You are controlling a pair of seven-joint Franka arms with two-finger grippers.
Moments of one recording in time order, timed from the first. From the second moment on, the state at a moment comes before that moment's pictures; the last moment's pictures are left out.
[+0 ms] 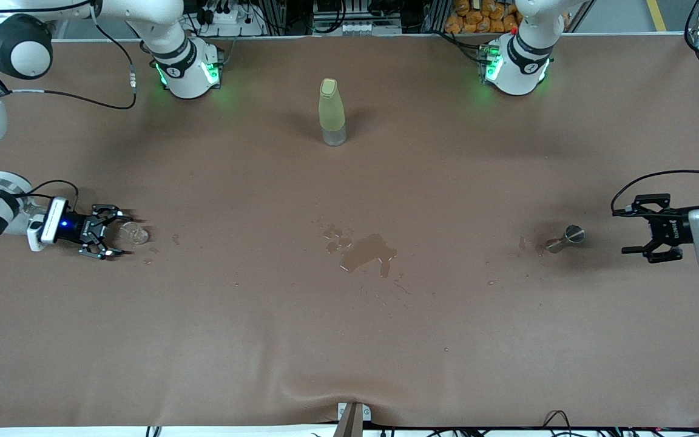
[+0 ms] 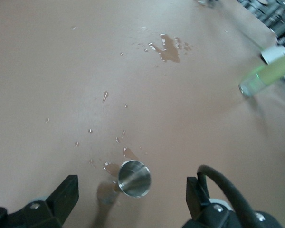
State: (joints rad) left arm 0.40 0.56 0.00 -1.59 -0.70 1.62 1.72; right arm -0.57 0.95 -0.06 -1.63 1.06 1.48 -2.59
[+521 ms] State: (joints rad) left arm 0.47 0.70 0.00 -1.62 -0.78 1.63 2.16; right arm -0.57 0.95 -0.05 -1.62 1.06 1.48 -2.59
